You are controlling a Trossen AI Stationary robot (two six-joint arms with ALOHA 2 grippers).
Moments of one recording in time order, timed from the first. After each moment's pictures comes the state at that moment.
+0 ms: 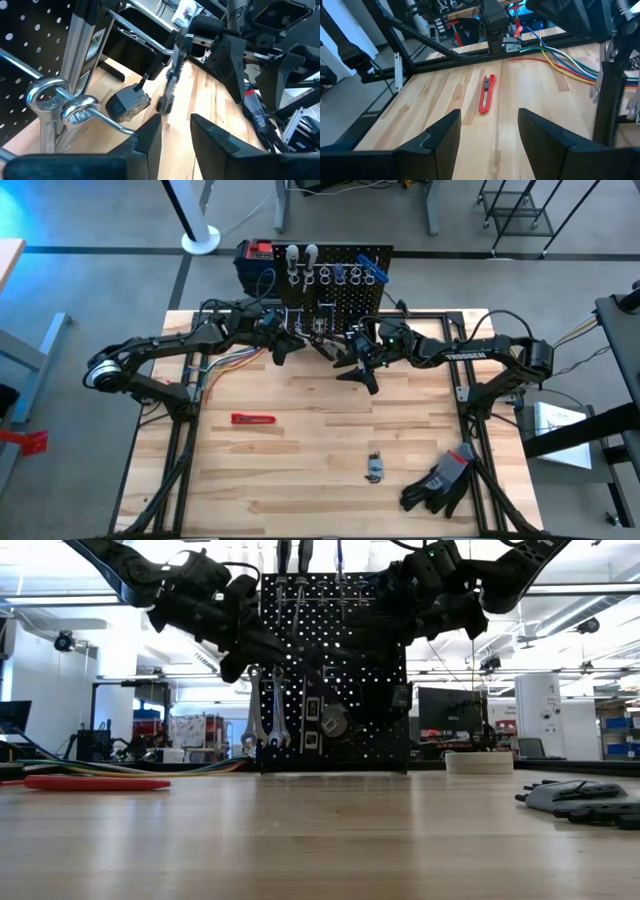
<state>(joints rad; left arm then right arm) 0.61 1.35 0.79 0.13 0.45 -0.33 -0.35 1.51 0.79 0.40 -0.60 0.09</state>
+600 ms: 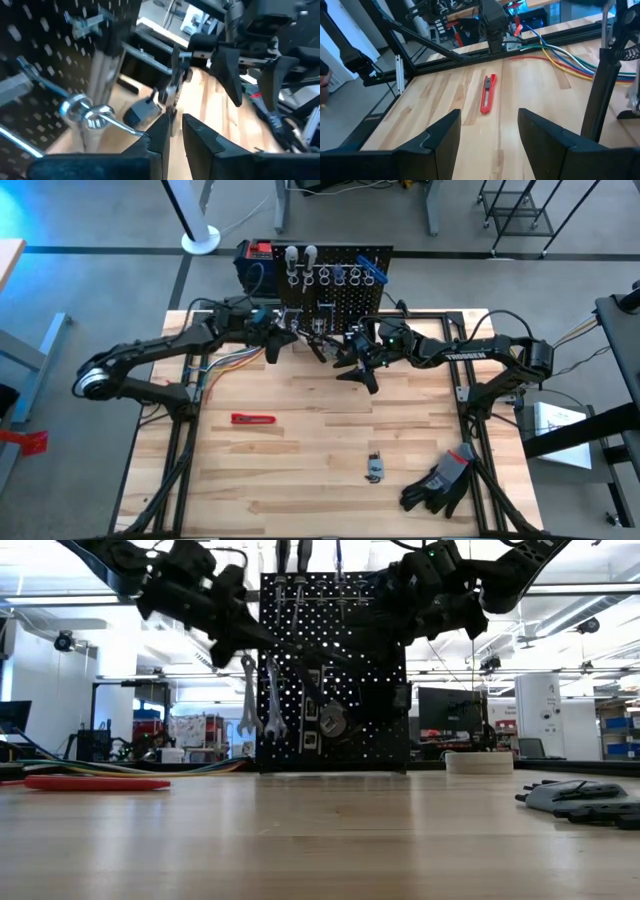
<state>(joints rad) 0.61 1.24 0.79 0.06 0.40 -0.24 -0.35 1.51 0.79 0.40 -0.60 0.12</state>
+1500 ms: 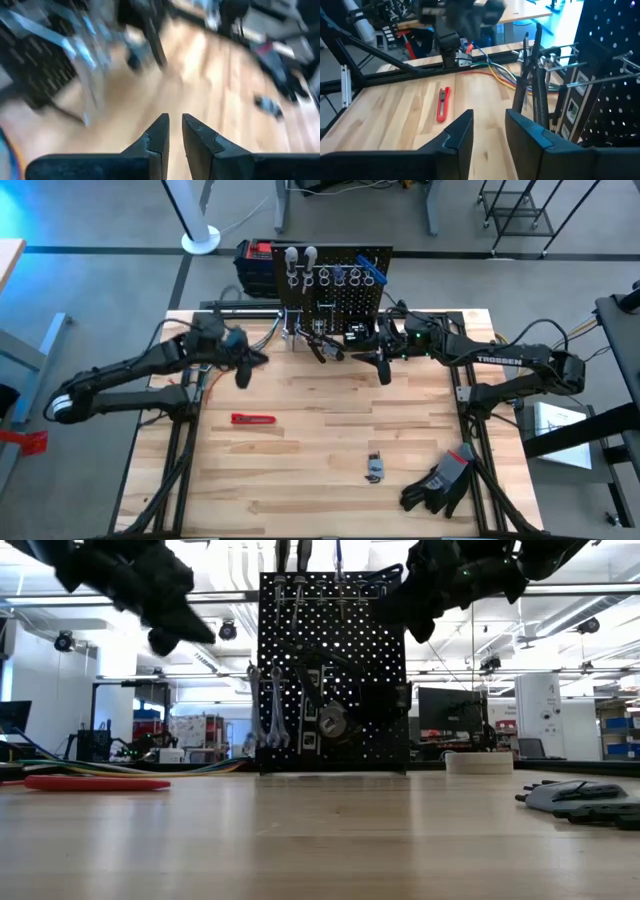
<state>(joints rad) 0.49 0.82 0.65 -0.33 0.25 -0.15 -0.37 1.22 0.76 0.17 -0.34 0.03</state>
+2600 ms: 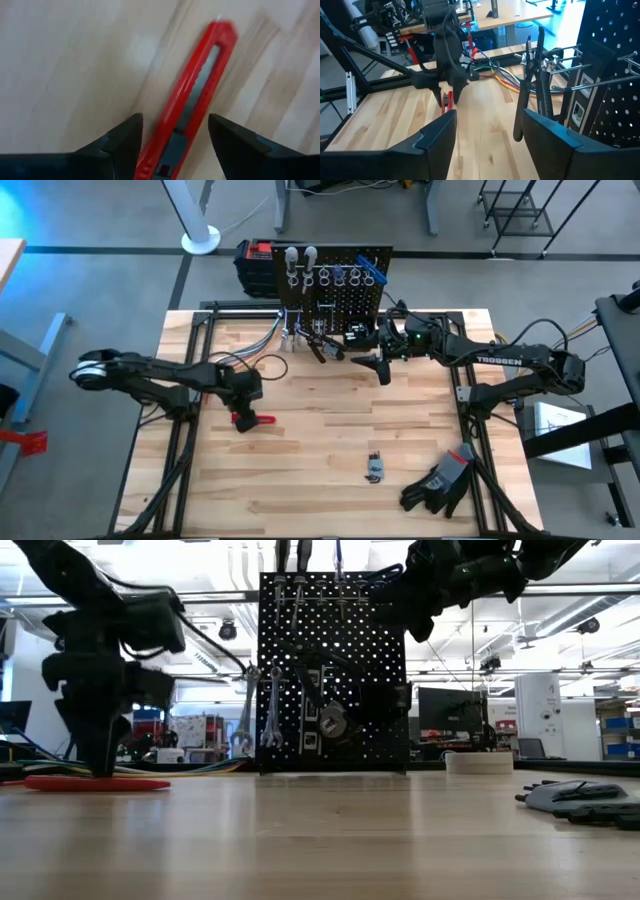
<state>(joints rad) 0.16 1.21 0.48 -0.55 0.25 -0.38 -0.36 1.22 0.76 0.19 -0.34 0.07</state>
